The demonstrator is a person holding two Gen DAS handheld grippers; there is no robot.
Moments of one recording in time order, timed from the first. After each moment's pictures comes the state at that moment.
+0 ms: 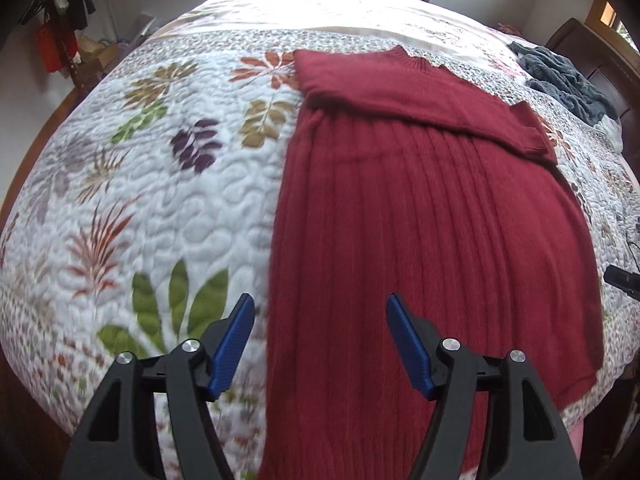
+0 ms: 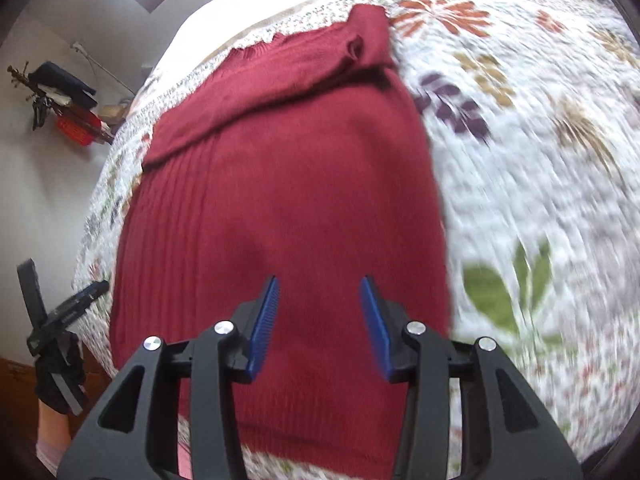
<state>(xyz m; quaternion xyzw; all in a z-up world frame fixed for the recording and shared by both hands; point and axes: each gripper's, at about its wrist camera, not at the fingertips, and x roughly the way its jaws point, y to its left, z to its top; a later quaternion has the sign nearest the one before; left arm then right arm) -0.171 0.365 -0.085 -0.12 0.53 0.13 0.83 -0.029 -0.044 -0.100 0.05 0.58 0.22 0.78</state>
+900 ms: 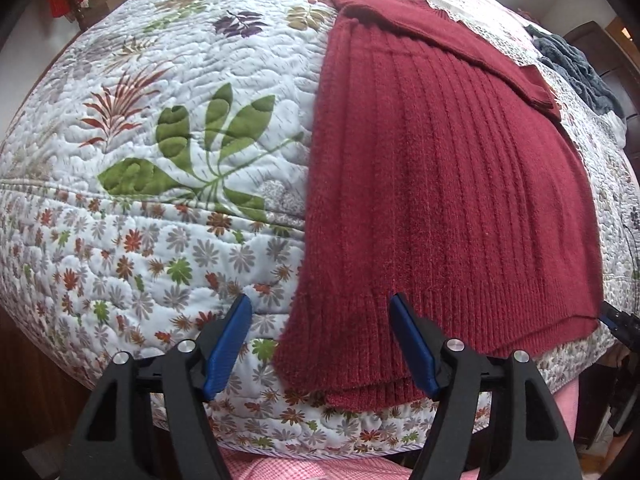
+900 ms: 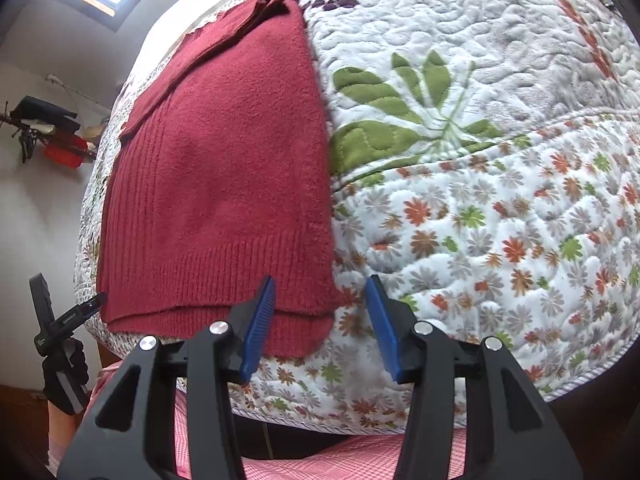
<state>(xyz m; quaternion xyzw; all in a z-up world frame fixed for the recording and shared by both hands) -0.250 0.361 -0.126 -0.18 0.58 0.12 0.79 -0.123 -0.123 -0.144 0.13 0.62 0.19 0.75</state>
